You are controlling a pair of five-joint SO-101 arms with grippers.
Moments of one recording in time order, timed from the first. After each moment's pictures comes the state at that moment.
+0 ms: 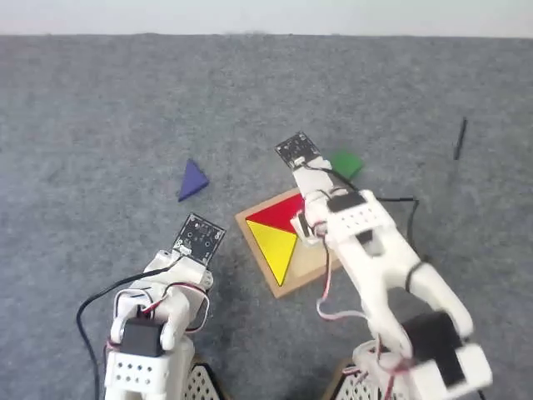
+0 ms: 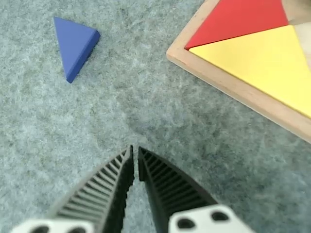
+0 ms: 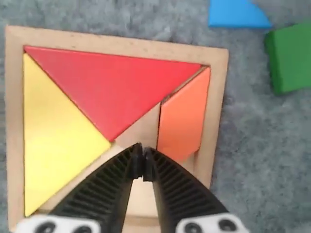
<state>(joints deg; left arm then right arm) 1.0 -103.1 97.1 72.0 -15.3 -24.6 -11.3 45.0 44.4 11.1</state>
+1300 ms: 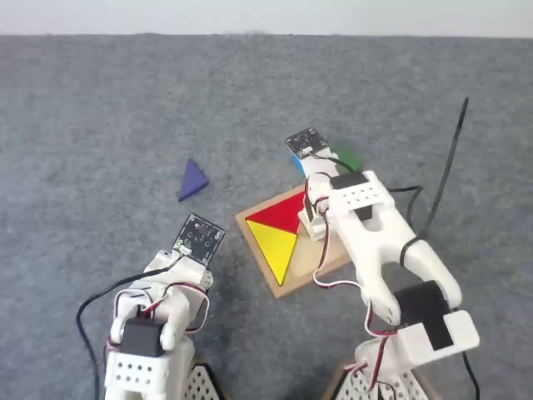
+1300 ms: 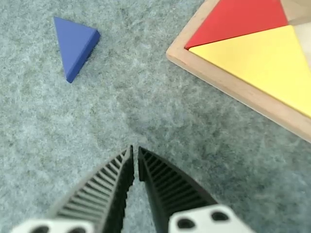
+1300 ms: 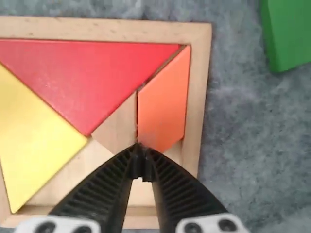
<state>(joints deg) 1.0 -103.1 97.1 72.0 -15.3 -20.8 1.9 32.4 54.1 10.9</state>
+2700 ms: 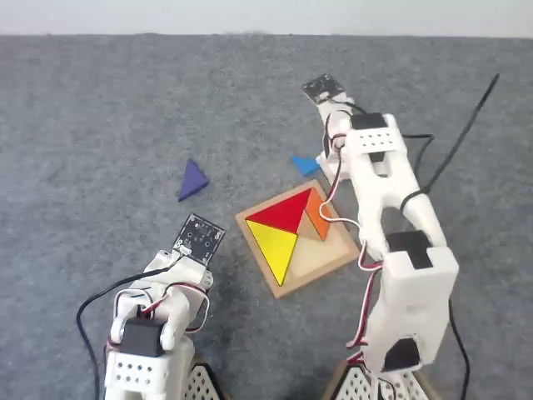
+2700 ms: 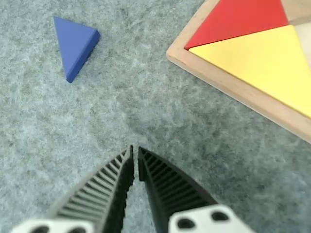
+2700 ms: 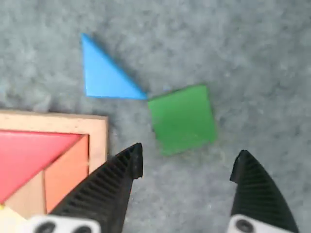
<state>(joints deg) 1.0 -103.1 97.1 72.0 -15.3 -12.1 26.5 -7.2 64.5 24.6</state>
